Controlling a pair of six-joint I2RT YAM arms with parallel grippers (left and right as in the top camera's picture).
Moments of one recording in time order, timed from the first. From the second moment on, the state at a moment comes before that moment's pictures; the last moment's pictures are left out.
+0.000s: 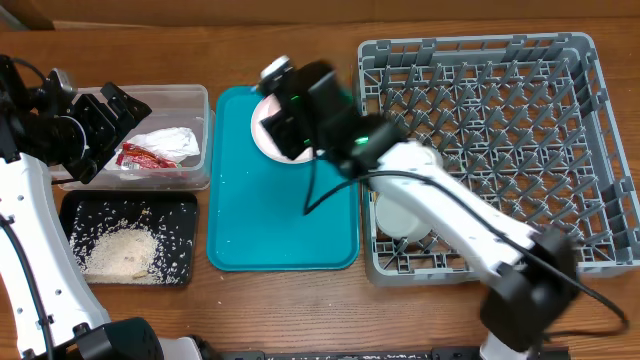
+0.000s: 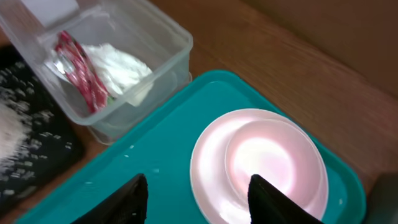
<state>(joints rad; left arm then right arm) 0.45 1.57 1.75 -1.31 0.49 -0.34 0.74 1.90 1.64 -0.43 -0.05 -0.06</state>
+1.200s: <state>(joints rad) 0.45 1.57 1.75 -1.31 0.49 -0.34 0.70 2.27 1.64 -0.20 0.04 -0.17</state>
